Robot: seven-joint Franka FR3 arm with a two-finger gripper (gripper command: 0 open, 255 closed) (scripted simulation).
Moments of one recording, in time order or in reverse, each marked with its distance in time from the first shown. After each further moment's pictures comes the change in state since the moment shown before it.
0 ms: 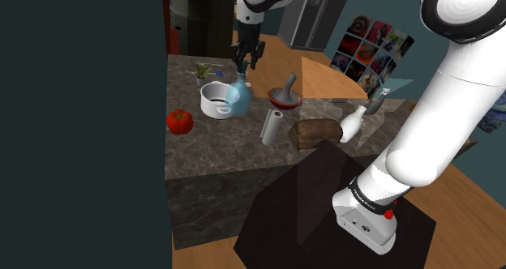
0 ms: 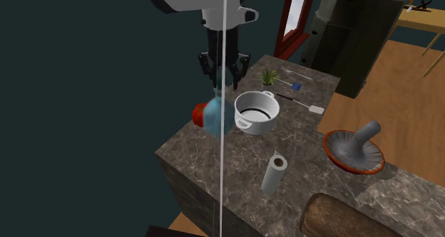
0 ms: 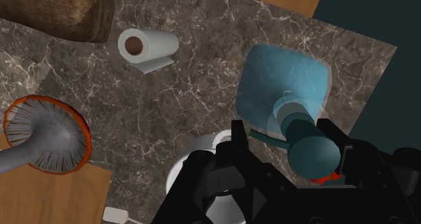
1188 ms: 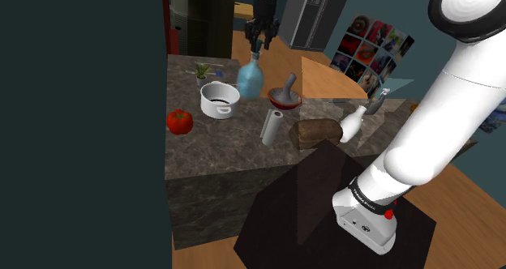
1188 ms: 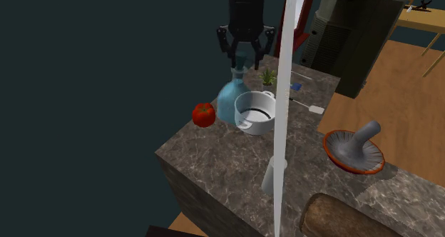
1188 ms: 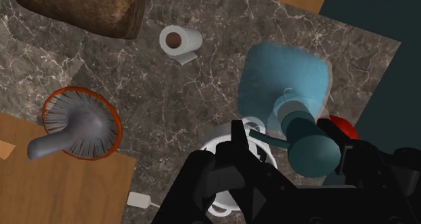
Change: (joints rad) arm -0.051 -0.040 -0.035 0.133 0.008 -0.165 -0.102
